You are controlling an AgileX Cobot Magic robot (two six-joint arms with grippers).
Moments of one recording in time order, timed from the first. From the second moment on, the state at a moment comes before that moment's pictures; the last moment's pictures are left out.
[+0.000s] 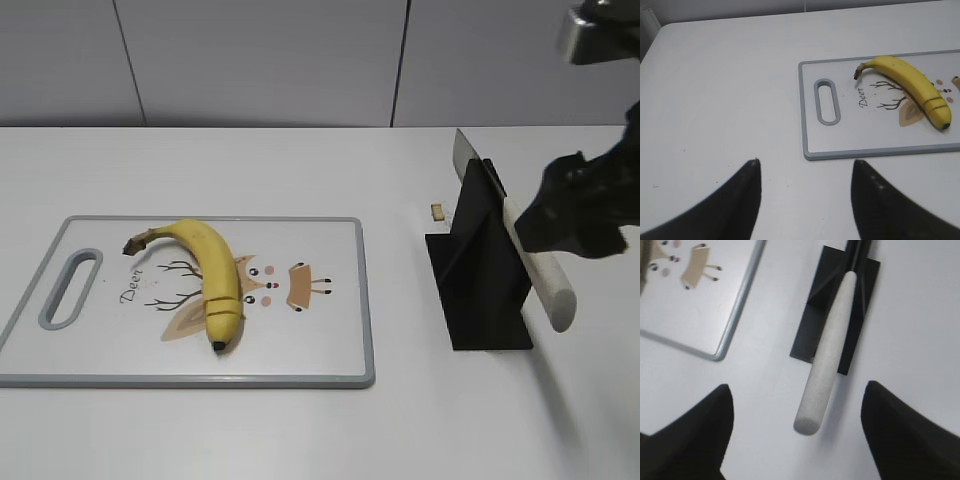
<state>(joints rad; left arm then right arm) -0.05 -0.01 -0.48 -0.07 1.08 0.18 0.53 1.15 -0.89 -0.01 0.82 0.20</state>
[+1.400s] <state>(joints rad) -0.05 -0.01 -0.48 -0.07 1.08 0.18 0.53 0.06 -0.51 0.09 1.04 -0.12</state>
